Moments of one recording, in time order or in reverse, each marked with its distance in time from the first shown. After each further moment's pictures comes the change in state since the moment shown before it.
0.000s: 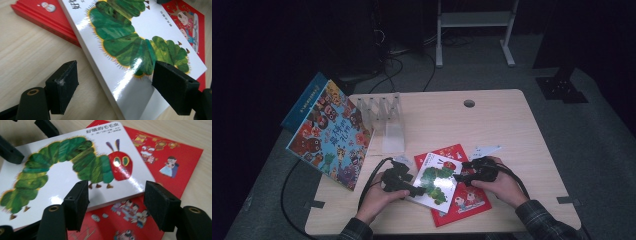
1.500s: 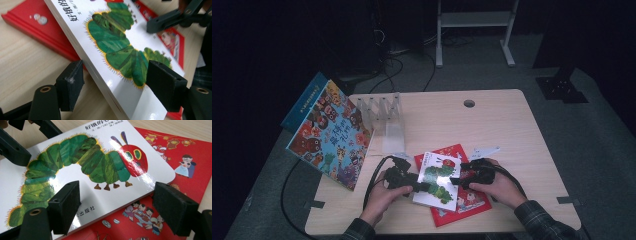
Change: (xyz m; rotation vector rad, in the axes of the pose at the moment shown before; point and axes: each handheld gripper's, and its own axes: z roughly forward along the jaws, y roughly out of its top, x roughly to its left) left arm -0.004 0.010 -0.004 -0.069 -0.058 -0.091; right arm 0.002 -0.004 0.008 -0.027 0.055 0.055
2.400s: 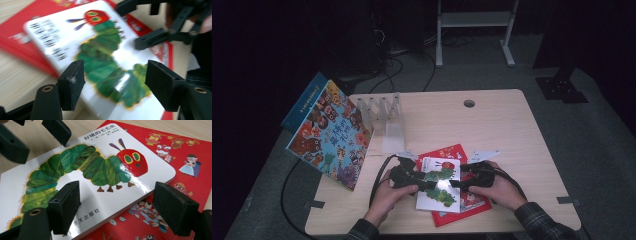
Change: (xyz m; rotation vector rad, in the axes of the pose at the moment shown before) left arm -0.007 0.006 0.004 -0.039 -0.021 0.032; right arm 0.008 -0.004 0.001 -0.009 -0.014 -0.024
